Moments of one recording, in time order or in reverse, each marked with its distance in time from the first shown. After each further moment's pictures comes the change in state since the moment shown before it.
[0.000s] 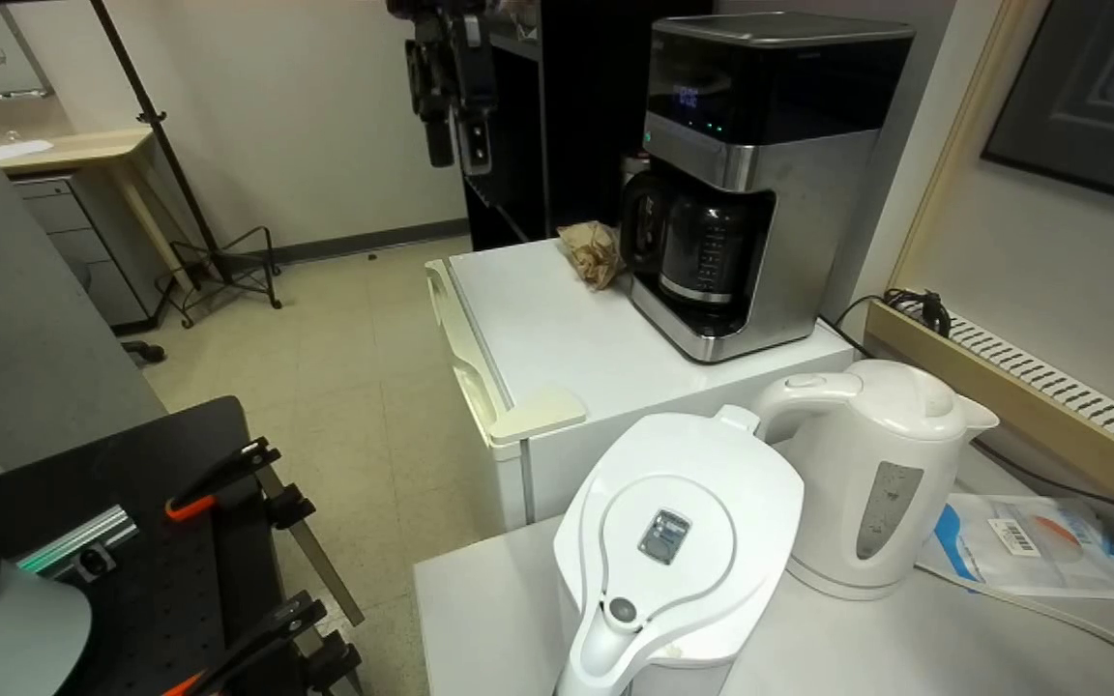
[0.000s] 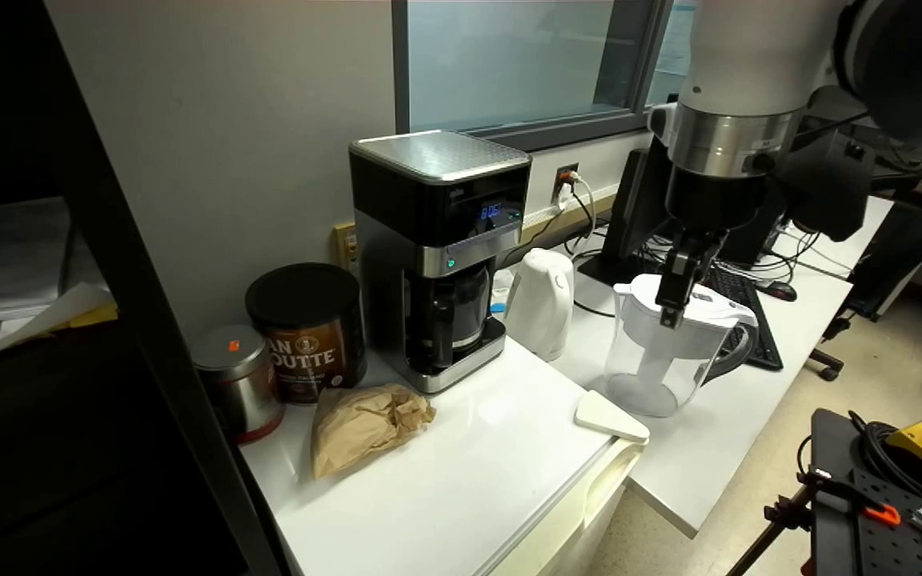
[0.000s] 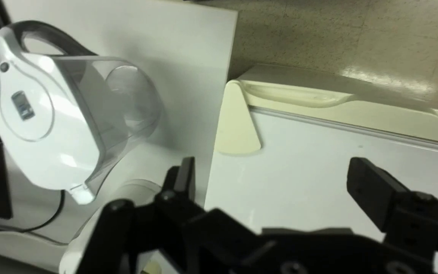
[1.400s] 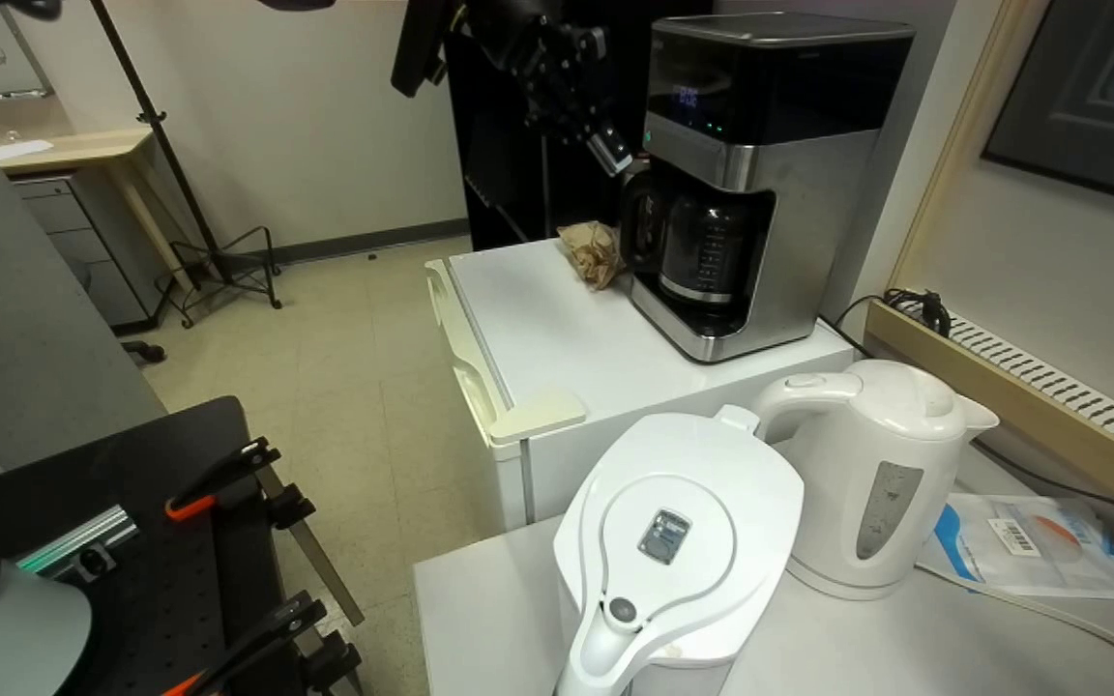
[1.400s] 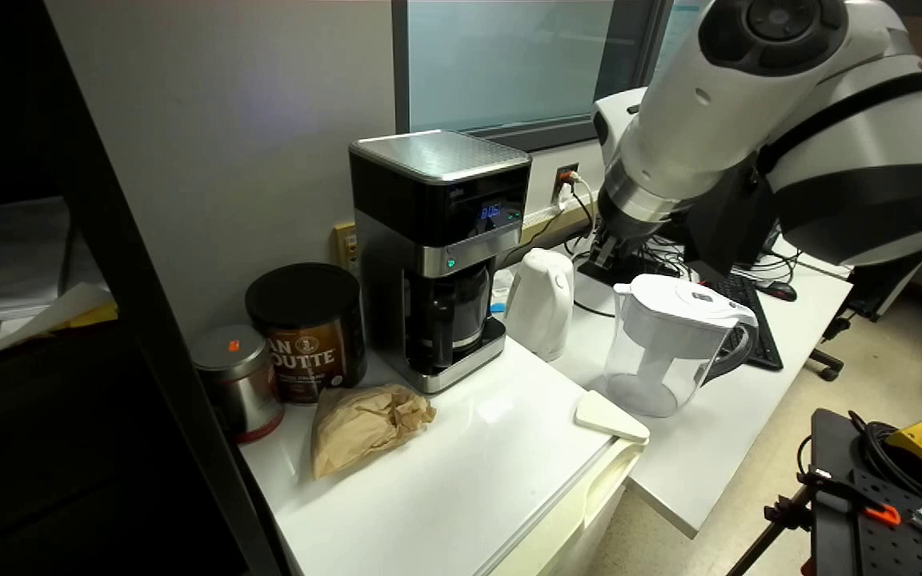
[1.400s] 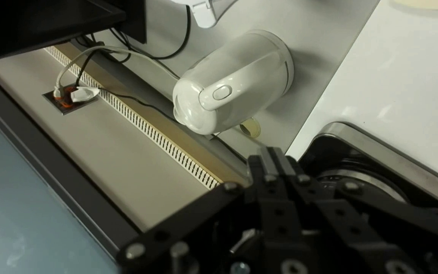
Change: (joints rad) arm 0.012 0.151 -0.002 0.032 -0.773 0.244 0.329
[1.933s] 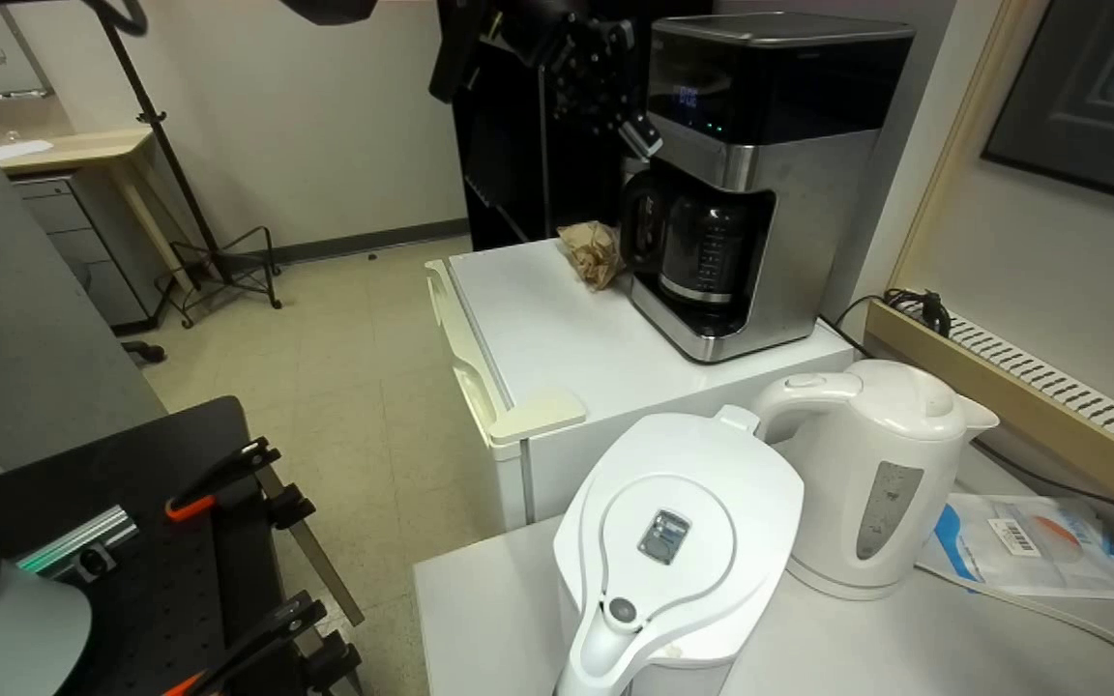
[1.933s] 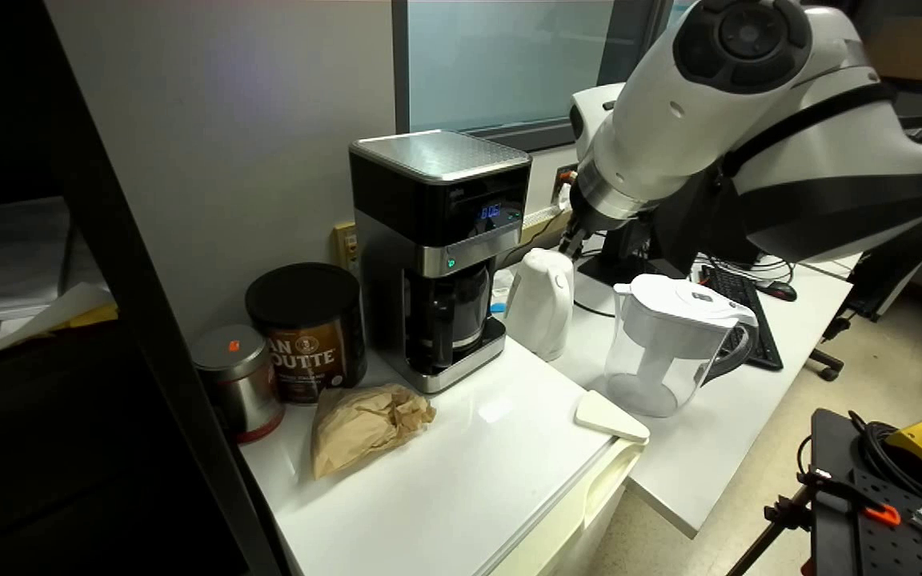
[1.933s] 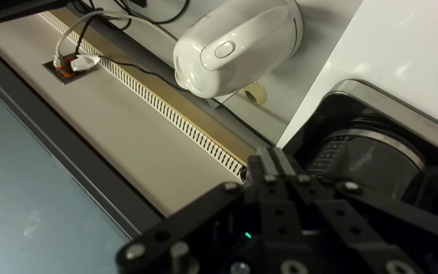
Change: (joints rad) arm 0.006 0.070 -0.013 0.070 -0.104 0.056 0.078
